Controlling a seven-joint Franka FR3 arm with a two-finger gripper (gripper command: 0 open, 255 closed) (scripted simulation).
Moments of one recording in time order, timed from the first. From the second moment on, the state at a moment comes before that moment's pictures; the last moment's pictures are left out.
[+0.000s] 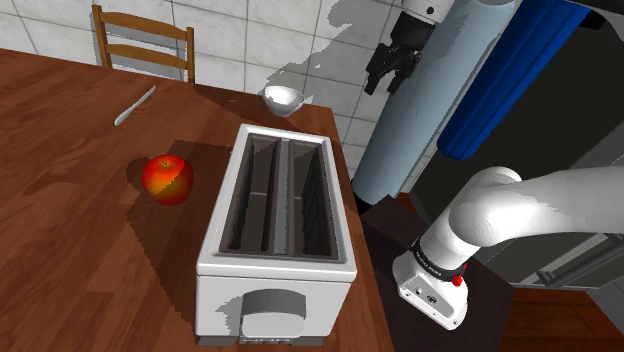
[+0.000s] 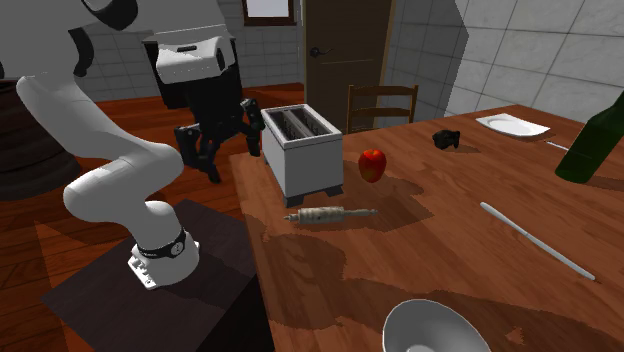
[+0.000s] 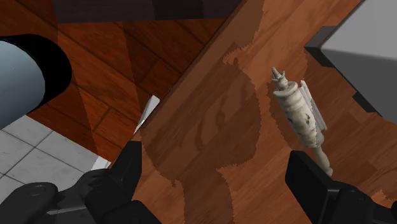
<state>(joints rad) 0.00 -0.80 0.03 -2.36 0.08 1.65 0.13</state>
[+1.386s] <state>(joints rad) 0.07 -0.37 0.44 -2.12 0.19 1.86 0.60</state>
